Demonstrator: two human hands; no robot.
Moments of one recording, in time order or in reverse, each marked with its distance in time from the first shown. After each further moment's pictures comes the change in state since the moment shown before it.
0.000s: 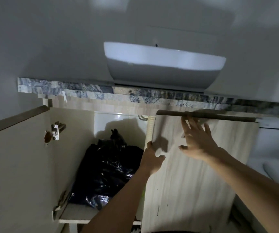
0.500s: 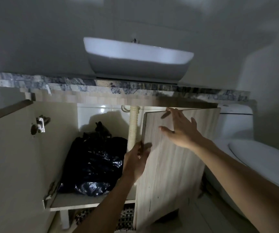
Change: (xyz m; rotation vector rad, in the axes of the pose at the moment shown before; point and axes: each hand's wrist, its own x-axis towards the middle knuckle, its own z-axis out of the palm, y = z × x) left_hand -0.086 -0.012 0.016 -0.130 0.140 0.249; right_hand -0.073 -0.009 -0.050 0.402 0.054 0.076
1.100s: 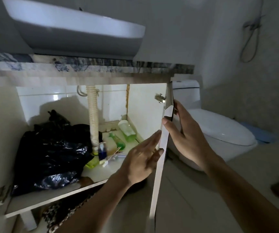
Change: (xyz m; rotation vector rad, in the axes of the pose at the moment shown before) left_hand -0.080 0.051 0.060 0.202 -0.416 0.803; right_hand -0.142 0.024 -0.037 0.328 0.301 0.038
